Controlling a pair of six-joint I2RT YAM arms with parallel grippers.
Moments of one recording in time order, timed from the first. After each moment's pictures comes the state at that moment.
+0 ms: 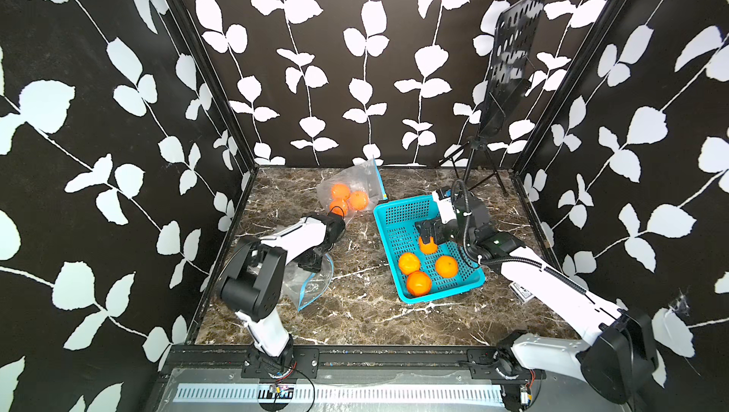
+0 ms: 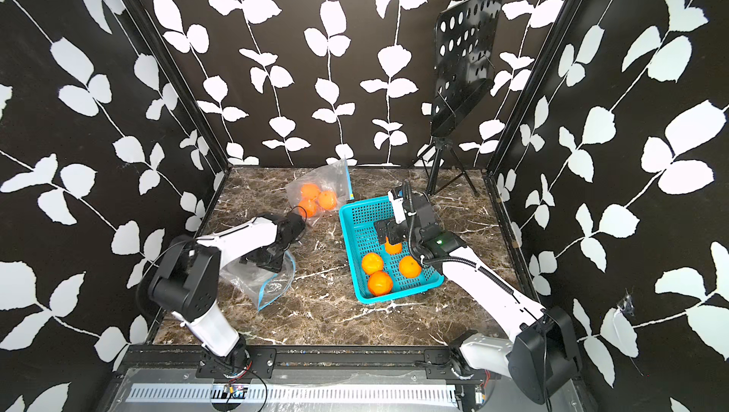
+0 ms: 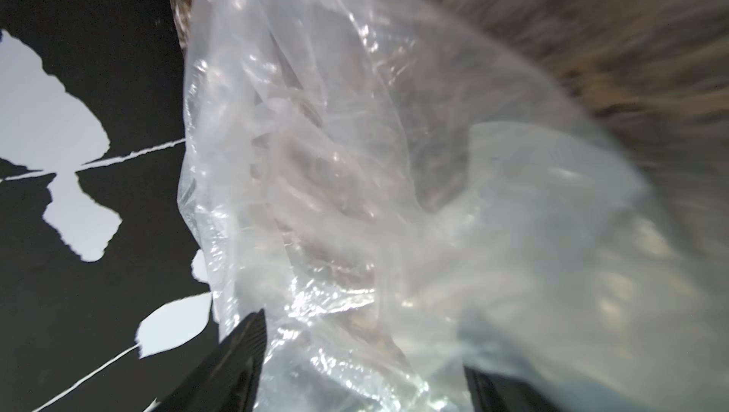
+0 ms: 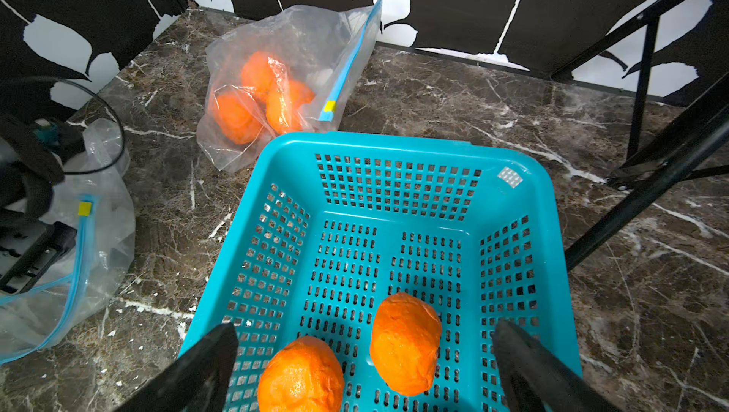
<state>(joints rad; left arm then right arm) -0.46 1.65 1.09 -1.15 -0.59 -0.45 0.53 1.23 0.94 -0.30 -0.02 0.12</state>
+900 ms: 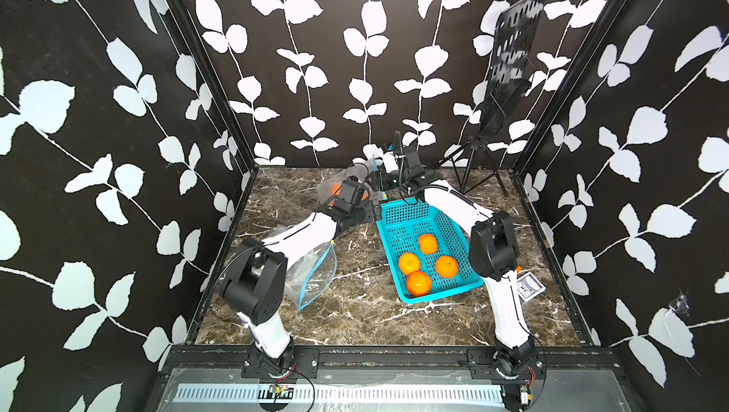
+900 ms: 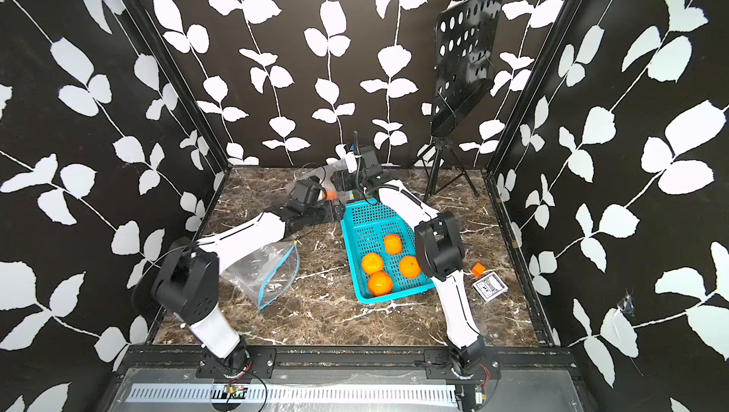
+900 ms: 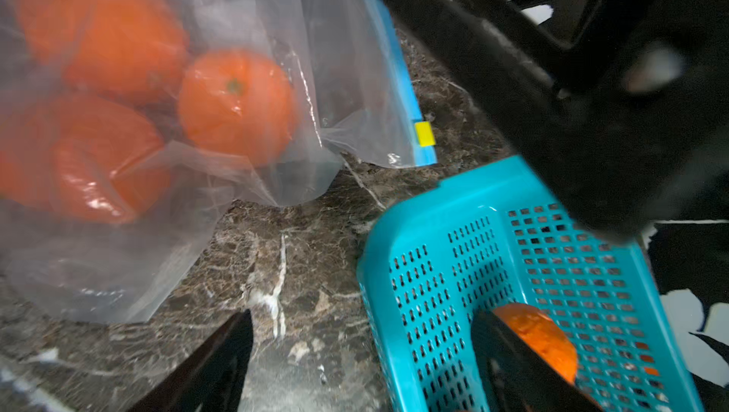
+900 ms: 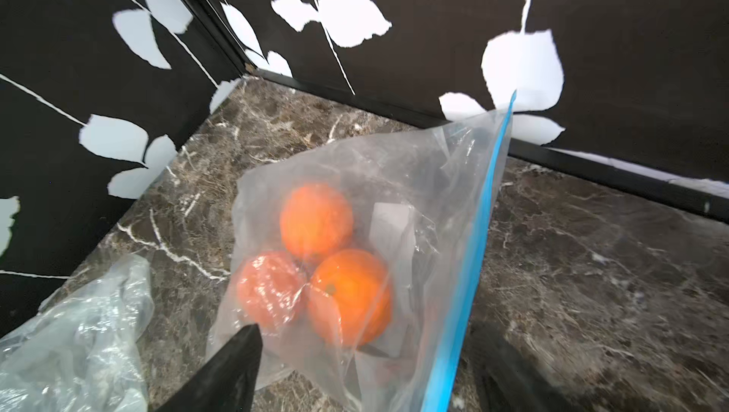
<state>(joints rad) -0.54 1.75 1.22 -0.23 0.02 -0.58 0.54 2.28 2.05 -0.36 -0.25 0.18</state>
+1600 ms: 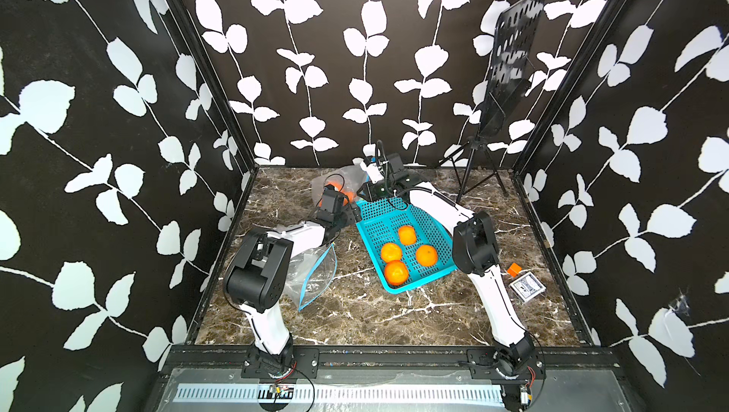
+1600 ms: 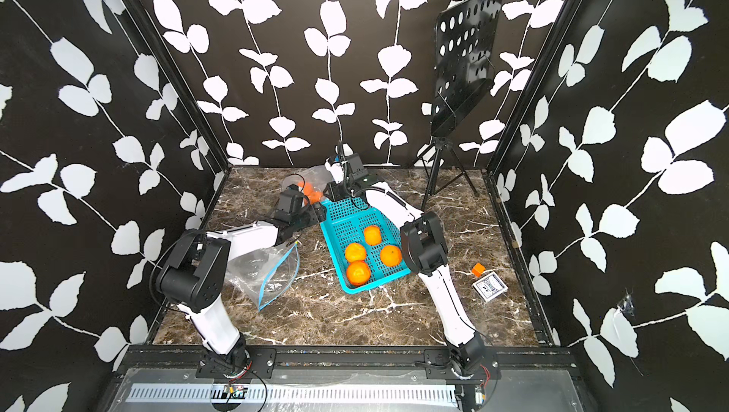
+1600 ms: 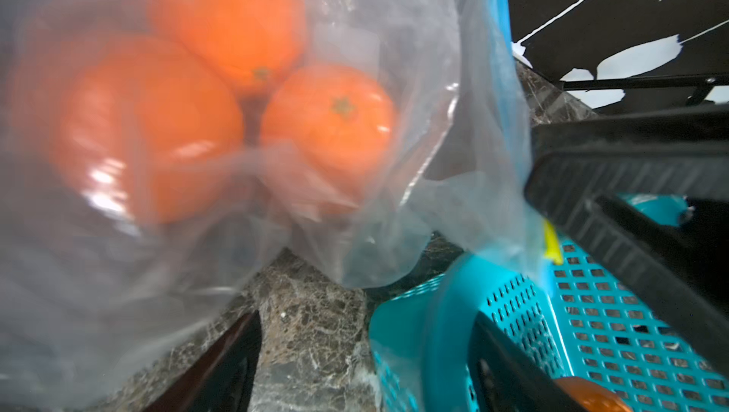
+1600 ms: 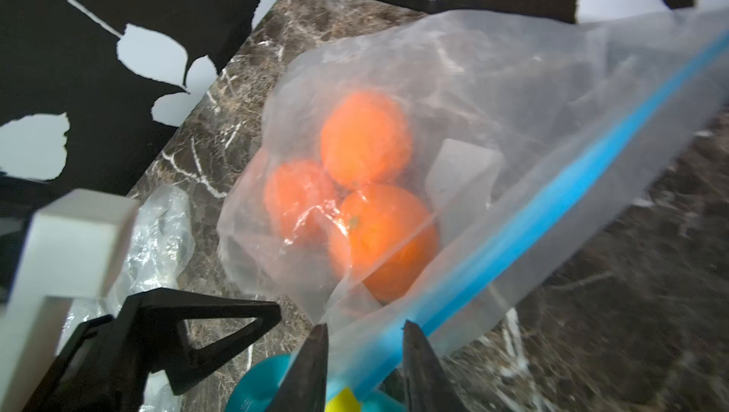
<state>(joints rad) -0.41 1.77 1.01 0.09 0.03 -0.62 0.59 2.42 2.19 -0.48 -0.42 0.15</state>
